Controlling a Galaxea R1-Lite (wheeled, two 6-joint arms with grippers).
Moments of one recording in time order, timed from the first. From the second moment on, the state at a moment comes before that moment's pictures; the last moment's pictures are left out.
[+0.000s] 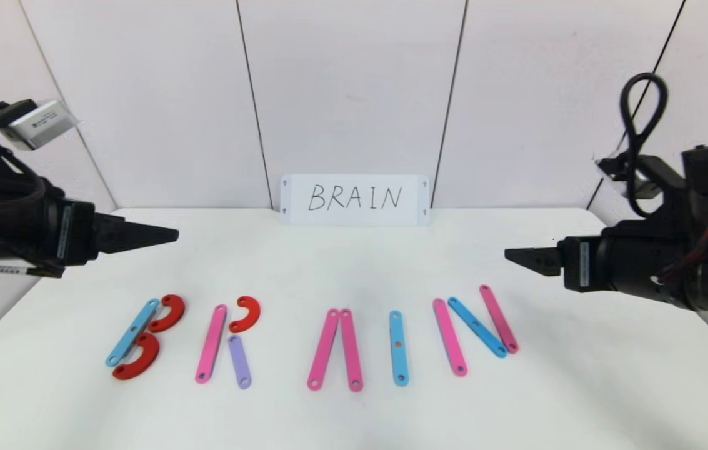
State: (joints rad) left arm -0.02 1.32 -1.10 0.33 -0.44 0.13; right arm 0.36 1.41 -0.84 -0.08 -0.04 0.19
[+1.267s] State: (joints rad) left arm -0.01 0.29 -0.57 0.42 -0.18 0.12; right arm 0.06 0.39 -0.55 0.29 -0.04 0.10
